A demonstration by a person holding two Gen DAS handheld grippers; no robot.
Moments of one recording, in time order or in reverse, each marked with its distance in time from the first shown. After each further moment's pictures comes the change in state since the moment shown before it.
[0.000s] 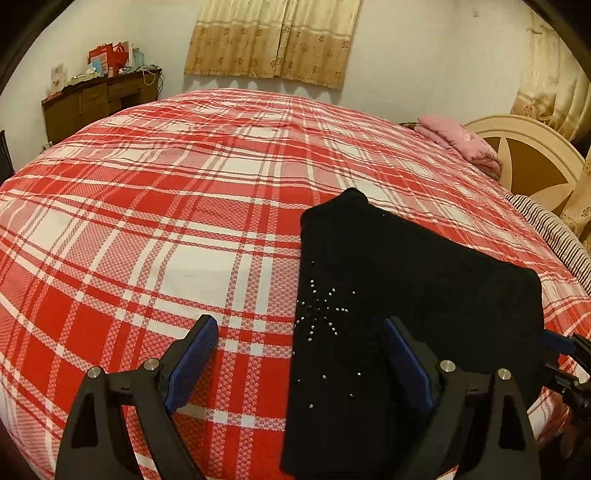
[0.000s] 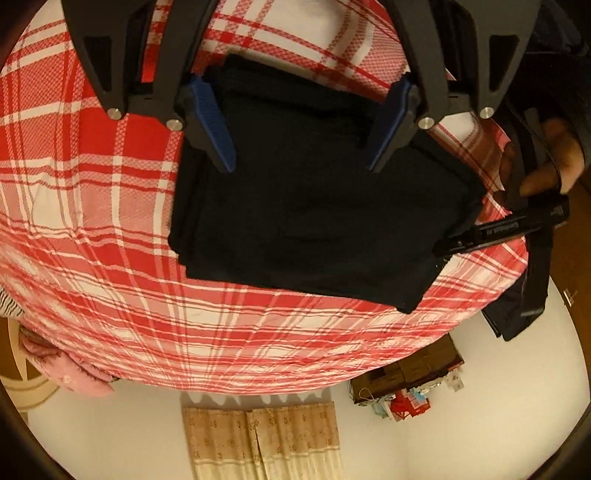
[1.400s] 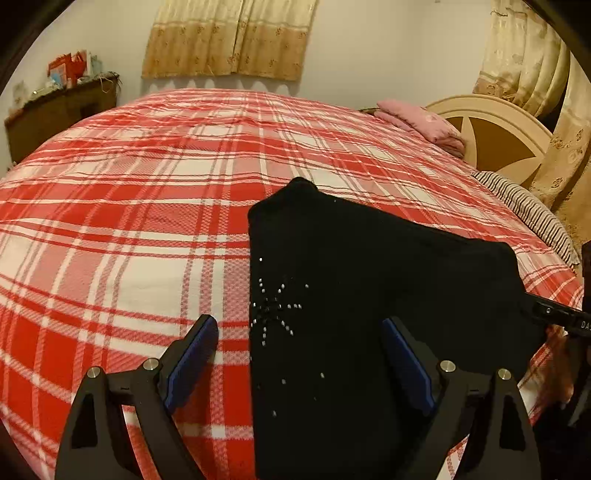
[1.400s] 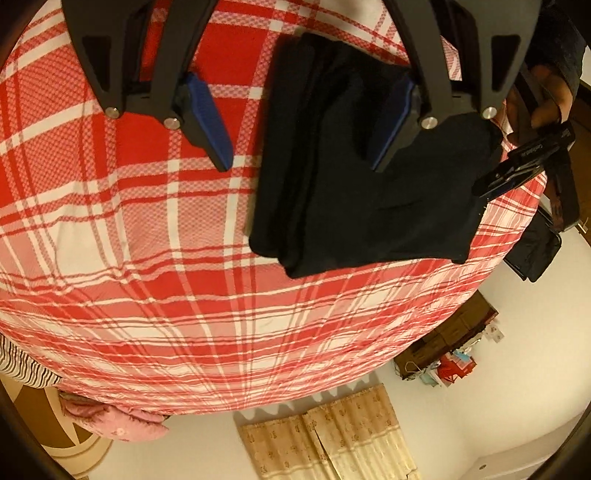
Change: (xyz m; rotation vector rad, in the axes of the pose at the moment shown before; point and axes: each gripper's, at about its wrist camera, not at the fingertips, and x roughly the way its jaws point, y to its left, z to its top) left arm 0.006 -0.010 0.004 0.114 0.030 -0.137; right arm -0.001 -0.060 0.003 0.263 -0.015 -0.001
